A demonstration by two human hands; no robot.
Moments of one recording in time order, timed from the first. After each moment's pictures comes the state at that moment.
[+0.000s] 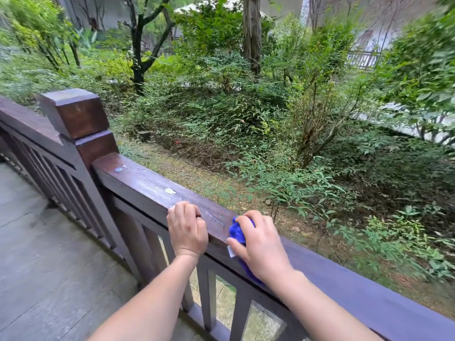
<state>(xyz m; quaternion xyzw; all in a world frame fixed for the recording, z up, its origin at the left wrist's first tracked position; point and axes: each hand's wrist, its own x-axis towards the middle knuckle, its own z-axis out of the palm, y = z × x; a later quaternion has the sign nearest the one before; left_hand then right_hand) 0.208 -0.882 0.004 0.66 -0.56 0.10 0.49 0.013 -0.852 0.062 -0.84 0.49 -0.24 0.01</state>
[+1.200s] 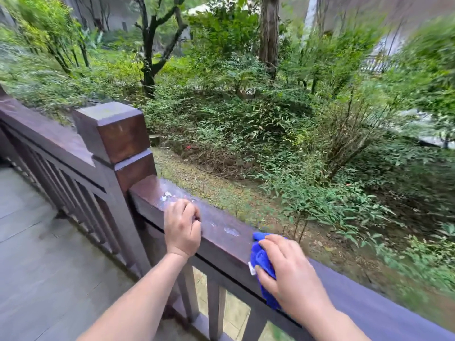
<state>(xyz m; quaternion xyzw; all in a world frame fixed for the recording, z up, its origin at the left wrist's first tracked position) 0.418 -0.977 0.013 0.61 -0.62 0.10 0.48 0.151 -0.901 0.064 -0.85 0.49 -0.20 0.00</state>
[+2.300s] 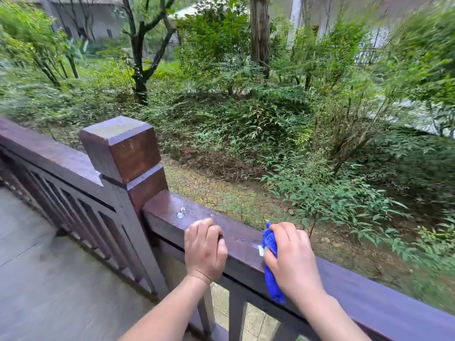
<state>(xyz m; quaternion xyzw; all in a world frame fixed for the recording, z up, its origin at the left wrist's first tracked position) 0.436 -0.980 -0.013 0.55 -0.69 0.12 0.46 0.227 -0.939 0.071 -0.76 0.60 -0.25 0.02</state>
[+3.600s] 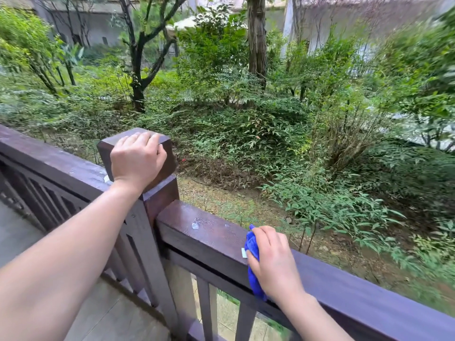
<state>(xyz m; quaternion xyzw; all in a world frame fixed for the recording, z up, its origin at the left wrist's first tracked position) 0.628 -1.078 0.183 0.59 -0.60 0.45 0.29 0.293 -0.956 0.058 -0.78 0.56 -0.27 0.00</state>
